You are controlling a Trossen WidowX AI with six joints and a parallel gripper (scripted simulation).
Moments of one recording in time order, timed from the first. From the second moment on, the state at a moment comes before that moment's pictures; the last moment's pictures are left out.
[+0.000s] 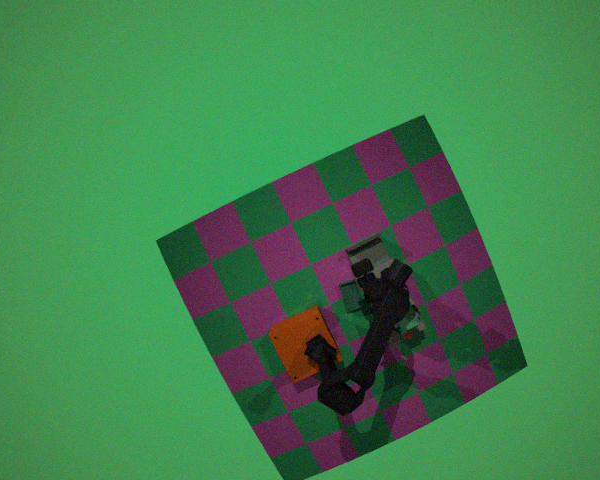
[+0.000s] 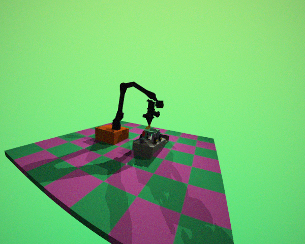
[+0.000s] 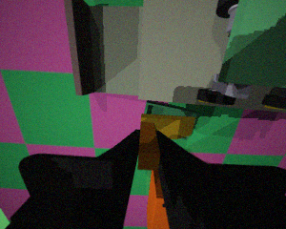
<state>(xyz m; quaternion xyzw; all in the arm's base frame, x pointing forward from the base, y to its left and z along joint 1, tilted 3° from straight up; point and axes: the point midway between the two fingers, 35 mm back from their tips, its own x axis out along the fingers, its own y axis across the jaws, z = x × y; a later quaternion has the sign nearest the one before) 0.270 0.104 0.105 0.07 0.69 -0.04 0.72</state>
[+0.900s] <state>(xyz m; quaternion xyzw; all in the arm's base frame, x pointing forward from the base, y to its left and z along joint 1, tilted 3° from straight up) 0.302 0.111 0.099 0.04 0.69 -0.08 0.72</state>
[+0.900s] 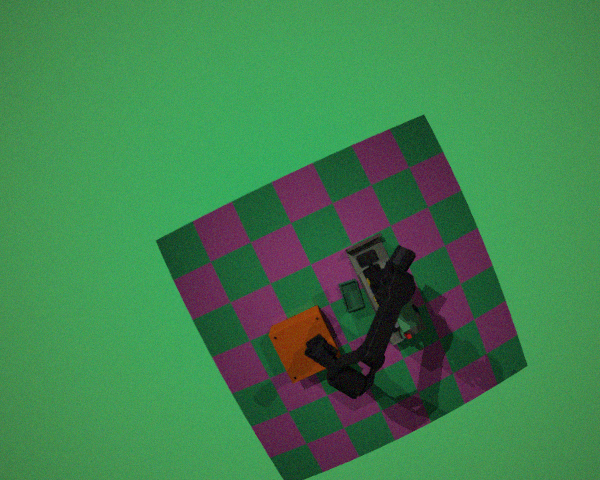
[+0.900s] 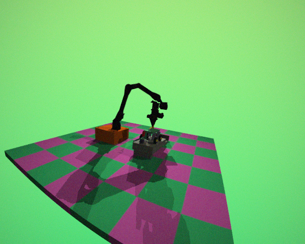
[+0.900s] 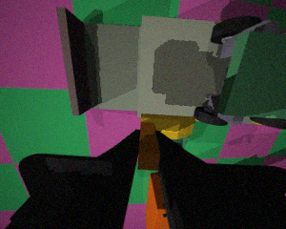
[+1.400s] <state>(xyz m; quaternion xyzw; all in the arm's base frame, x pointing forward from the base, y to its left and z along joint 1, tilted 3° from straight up) 0.305 0.110 0.062 0.04 0.69 -0.08 0.72</state>
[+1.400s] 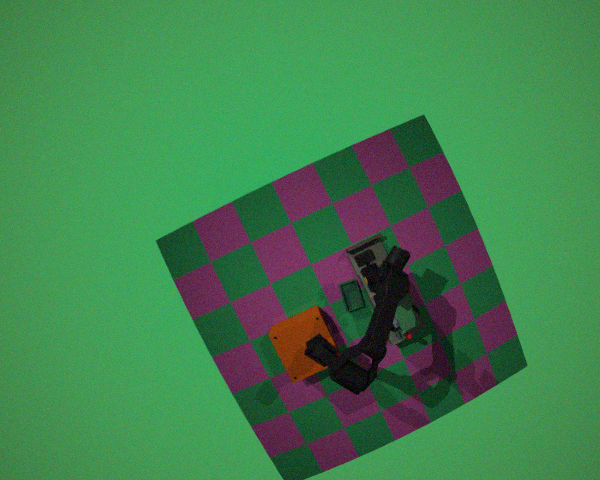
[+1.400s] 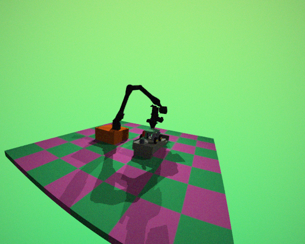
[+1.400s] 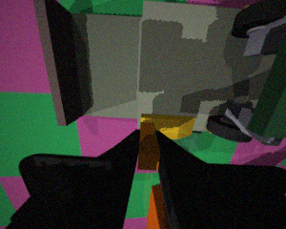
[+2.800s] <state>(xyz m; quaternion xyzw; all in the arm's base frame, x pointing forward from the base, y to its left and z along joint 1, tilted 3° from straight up) 0.300 0.083 0.038 0.04 0.69 -0.08 0.72</state>
